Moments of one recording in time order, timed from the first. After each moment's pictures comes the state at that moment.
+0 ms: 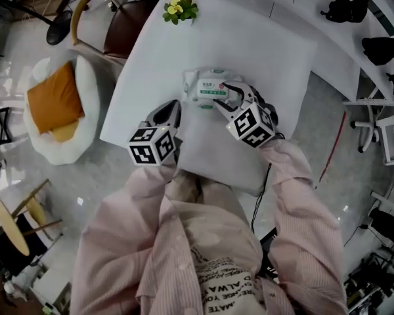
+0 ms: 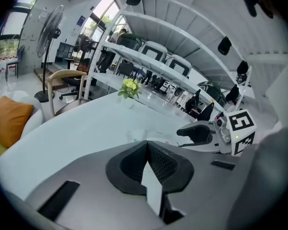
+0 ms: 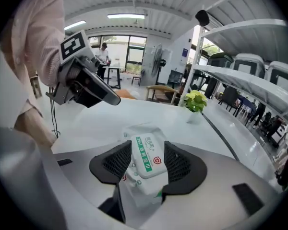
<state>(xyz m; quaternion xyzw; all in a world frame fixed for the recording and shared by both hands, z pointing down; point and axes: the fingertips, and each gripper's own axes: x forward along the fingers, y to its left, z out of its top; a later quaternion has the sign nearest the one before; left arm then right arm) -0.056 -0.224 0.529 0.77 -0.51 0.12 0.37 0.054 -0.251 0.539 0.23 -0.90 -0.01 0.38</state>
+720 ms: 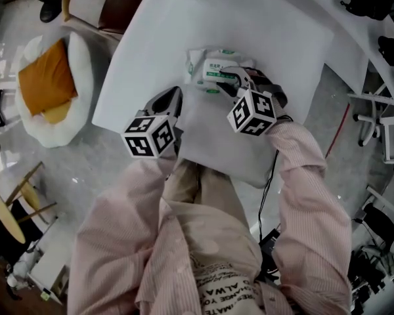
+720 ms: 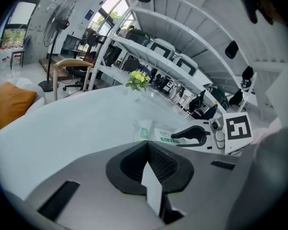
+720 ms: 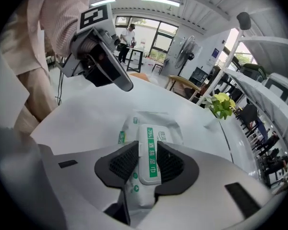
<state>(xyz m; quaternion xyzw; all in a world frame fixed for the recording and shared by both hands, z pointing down) -0.067 -0.213 0.565 0.75 -0.51 0.11 0.41 0.034 -0.242 0.588 0.12 -0.87 -0.11 0.47</state>
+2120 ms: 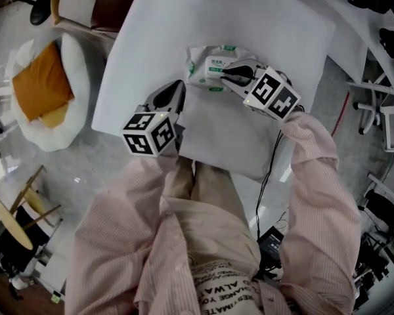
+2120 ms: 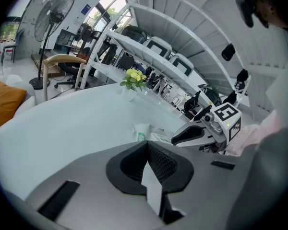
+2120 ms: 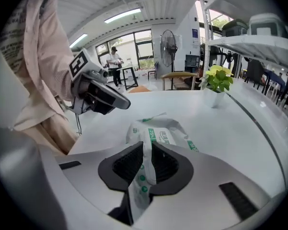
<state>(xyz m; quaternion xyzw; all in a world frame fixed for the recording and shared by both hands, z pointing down) -0.061 -0.231 0.563 0.78 -0.47 0.10 0.41 0.036 -0.247 0.576 0.09 -0.90 0.11 0.40</state>
